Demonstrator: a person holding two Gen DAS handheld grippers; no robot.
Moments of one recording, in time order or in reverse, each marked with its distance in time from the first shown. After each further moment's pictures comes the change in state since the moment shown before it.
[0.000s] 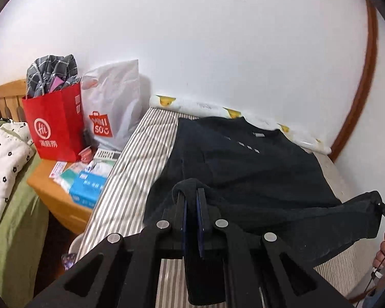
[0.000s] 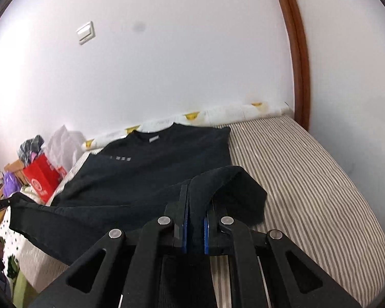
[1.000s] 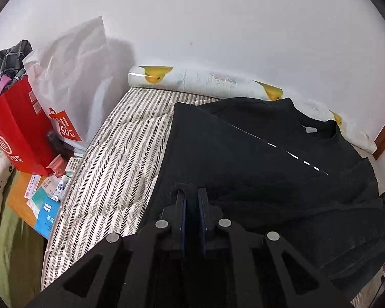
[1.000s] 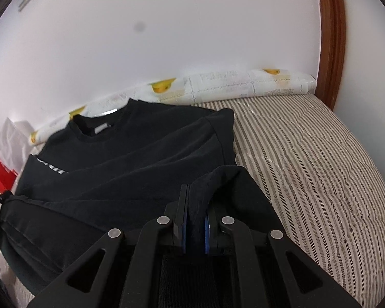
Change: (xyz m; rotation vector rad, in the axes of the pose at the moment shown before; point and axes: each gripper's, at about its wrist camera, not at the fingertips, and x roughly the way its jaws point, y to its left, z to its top) left arm 0.210 -0.034 0.059 0.031 0.181 0.105; right arm 0.226 -0.011 0.046 0.000 0.222 -0.114
